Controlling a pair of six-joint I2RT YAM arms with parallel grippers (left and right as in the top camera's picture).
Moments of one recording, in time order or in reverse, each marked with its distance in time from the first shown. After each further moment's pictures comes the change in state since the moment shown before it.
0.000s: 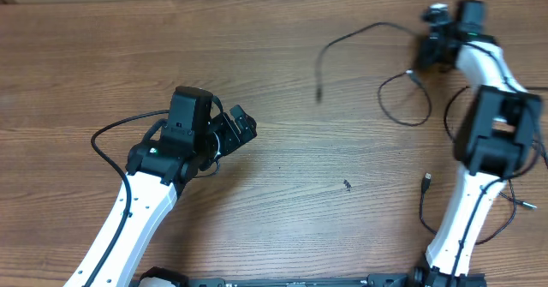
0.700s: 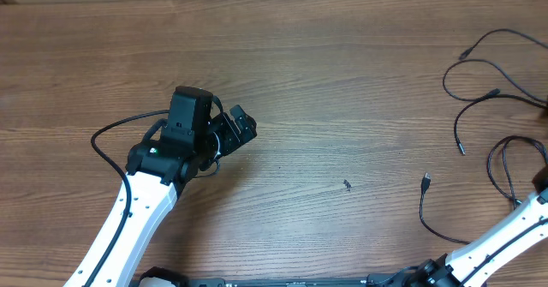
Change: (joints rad) left arm 0.000 0.000 0.000 0.000 0.000 0.000; right arm -0.570 0.007 0.000 -0.009 -0.181 0.319
